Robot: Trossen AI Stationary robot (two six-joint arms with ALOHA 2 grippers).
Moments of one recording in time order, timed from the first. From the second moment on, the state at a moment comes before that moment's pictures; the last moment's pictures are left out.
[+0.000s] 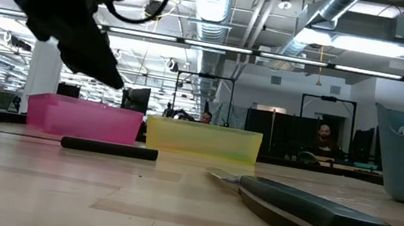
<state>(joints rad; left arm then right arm) -0.46 1.42 0.56 0.19 -0.35 -0.51 0.39 1.05 1.38 -0.63 0.32 0.35</state>
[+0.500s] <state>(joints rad) -0.45 1.50 0.56 0.20 -0.37 -0.50 0.39 1.05 1.38 -0.64 0.32 0.35</state>
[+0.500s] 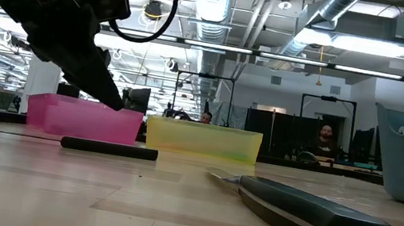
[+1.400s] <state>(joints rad) -0.44 1.52 0.56 0.19 -0.43 -0.47 0.38 1.05 1.38 -0.64 0.32 0.35</state>
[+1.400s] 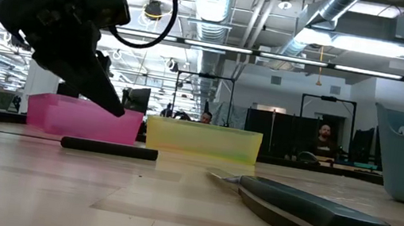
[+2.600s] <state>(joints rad) -0.41 1.64 0.56 0.20 -0.52 -0.46 0.38 1.05 1.38 -0.64 0.32 0.34</state>
